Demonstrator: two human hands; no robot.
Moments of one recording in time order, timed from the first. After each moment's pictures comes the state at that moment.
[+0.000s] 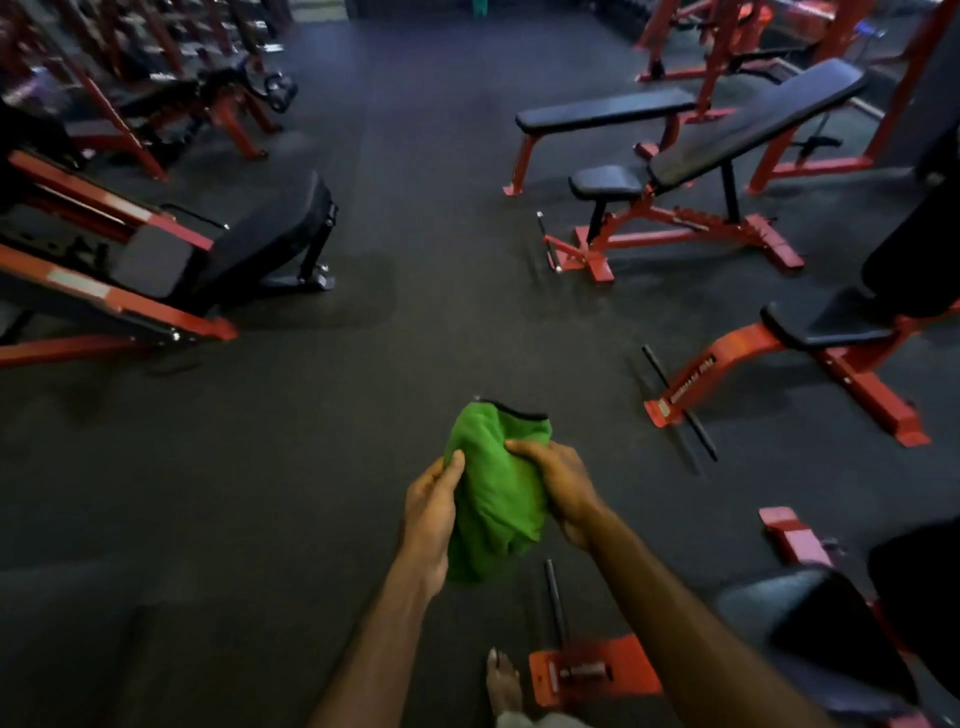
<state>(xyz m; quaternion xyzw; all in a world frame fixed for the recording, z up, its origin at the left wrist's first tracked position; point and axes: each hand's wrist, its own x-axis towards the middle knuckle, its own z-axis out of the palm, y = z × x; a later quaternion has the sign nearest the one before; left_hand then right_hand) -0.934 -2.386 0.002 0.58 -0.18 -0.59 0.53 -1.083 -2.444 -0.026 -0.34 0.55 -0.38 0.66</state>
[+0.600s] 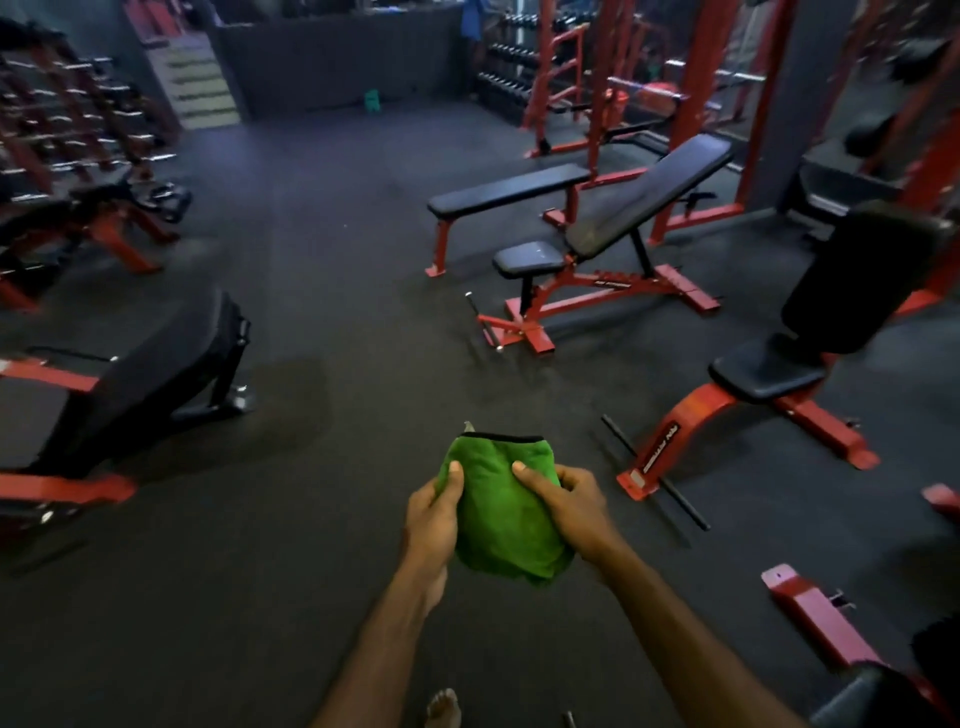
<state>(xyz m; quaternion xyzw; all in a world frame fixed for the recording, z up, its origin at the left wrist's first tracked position) -0.917 -2.673 0.028 0.55 -0.33 -0.60 0.47 -1.087 -2.669 0.017 -0.40 0.60 -0.46 0.52</state>
